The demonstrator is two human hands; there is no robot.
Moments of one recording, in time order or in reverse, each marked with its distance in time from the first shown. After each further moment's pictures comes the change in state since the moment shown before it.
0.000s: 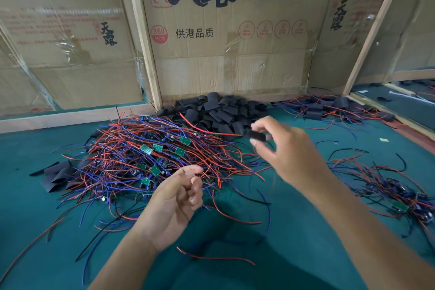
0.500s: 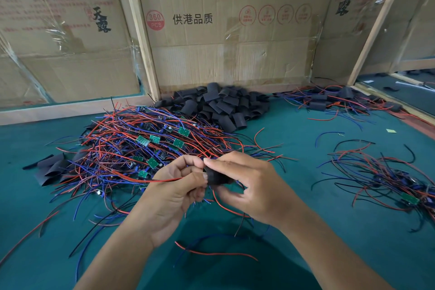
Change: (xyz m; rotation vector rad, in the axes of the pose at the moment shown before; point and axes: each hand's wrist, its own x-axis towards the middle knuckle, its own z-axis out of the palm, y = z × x) left_hand -0.002 0.004 0.006 0.223 -0.045 0.113; right_hand -0.040 -0.037 0.056 0.406 -0.087 -0.218
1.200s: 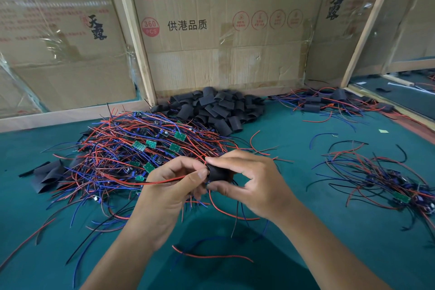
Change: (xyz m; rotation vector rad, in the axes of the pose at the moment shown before) left_hand -0.004 0.003 0.003 0.173 -0.023 0.176; right_hand 0.004 0.002 -0.009 0.145 0.064 0.140
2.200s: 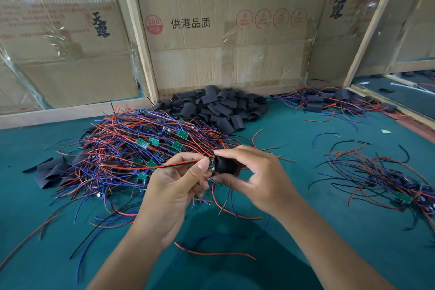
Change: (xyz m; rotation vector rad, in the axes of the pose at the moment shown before) left_hand -0.004 0.002 0.010 -0.131 0.100 -0.038; right_hand -0.002 0.011 0.000 -0.064 0.011 0.033
